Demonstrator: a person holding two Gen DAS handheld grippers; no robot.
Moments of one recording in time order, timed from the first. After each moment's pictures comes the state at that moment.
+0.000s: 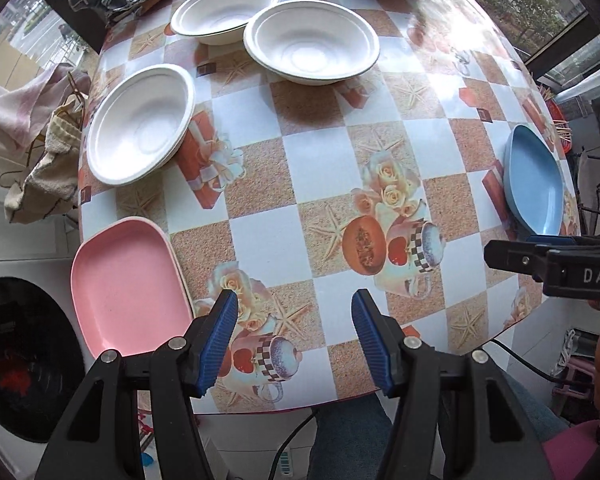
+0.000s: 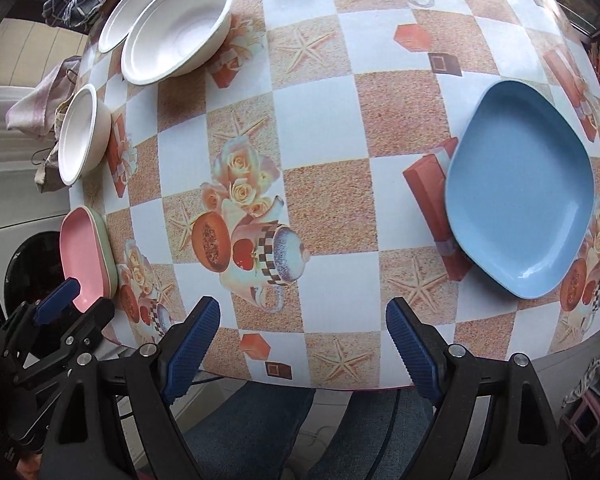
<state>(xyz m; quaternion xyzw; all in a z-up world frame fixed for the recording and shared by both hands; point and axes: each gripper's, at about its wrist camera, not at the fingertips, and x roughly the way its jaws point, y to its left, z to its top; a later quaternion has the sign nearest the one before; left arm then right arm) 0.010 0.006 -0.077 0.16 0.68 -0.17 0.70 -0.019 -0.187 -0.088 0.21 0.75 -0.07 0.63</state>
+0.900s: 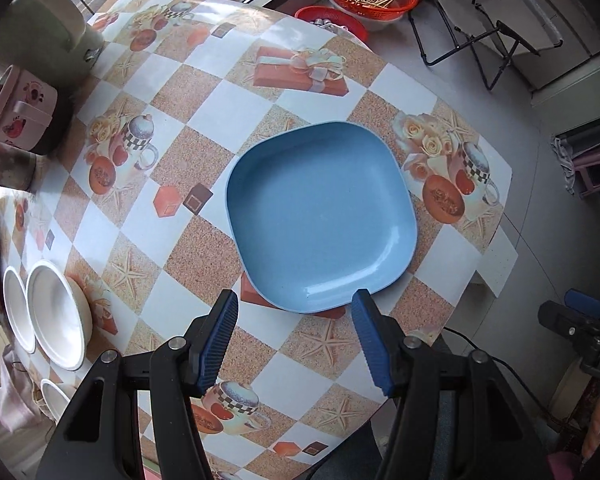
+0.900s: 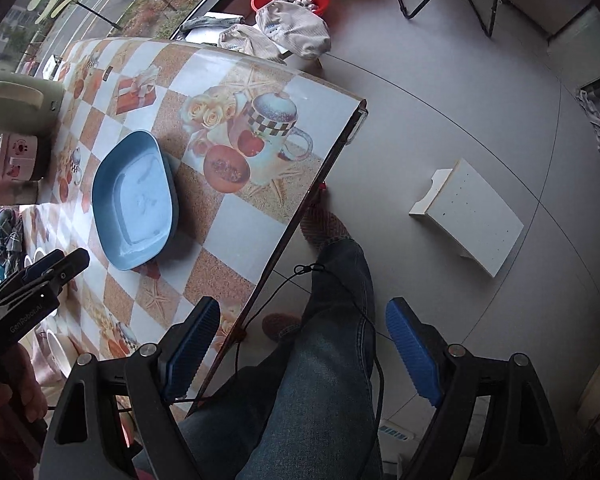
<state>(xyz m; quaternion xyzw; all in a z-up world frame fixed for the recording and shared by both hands) -0.034 -0.263 -0.083 0.39 0.58 -0.41 0.58 -0.259 -0.379 -0.043 0.45 0.57 -0.38 0.58</state>
